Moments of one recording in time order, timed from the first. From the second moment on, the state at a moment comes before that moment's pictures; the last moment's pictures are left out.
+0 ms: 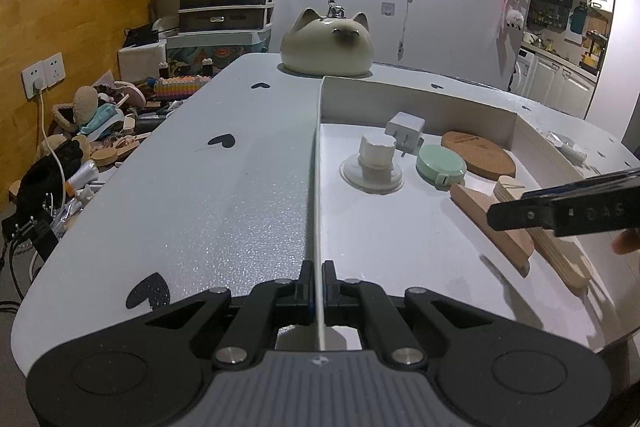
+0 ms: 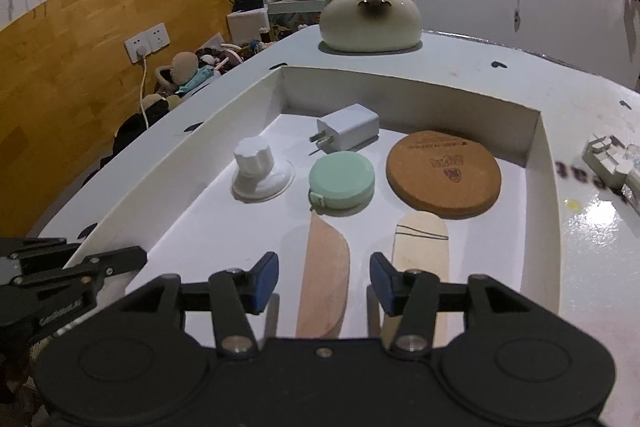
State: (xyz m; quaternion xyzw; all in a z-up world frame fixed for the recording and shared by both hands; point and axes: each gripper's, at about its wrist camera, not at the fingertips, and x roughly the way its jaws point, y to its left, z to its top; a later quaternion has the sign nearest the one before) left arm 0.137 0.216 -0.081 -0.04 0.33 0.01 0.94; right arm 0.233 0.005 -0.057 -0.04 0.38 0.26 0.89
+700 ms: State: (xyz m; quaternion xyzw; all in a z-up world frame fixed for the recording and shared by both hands) left arm 0.137 0.216 -0.080 -0.04 0.33 0.01 0.94; right arm 0.182 -0.064 -0.001 -0.03 0.29 0.26 0.92
